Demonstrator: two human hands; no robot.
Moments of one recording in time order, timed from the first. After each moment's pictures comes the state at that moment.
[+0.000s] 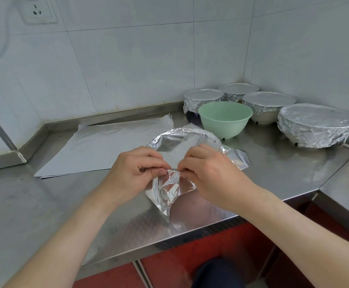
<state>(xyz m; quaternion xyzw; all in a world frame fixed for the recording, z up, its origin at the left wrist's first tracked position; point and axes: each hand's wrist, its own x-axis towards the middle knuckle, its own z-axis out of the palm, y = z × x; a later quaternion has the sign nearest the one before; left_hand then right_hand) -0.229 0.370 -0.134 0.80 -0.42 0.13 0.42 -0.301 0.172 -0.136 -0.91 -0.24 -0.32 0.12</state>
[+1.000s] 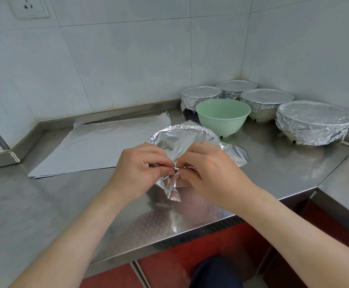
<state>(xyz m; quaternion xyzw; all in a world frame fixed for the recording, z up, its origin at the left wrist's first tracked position) -0.229 0.348 -0.136 0.79 -0.40 0.15 0.44 -0.299 0.171 -0.140 -0.92 -0.19 -0.32 0.16</state>
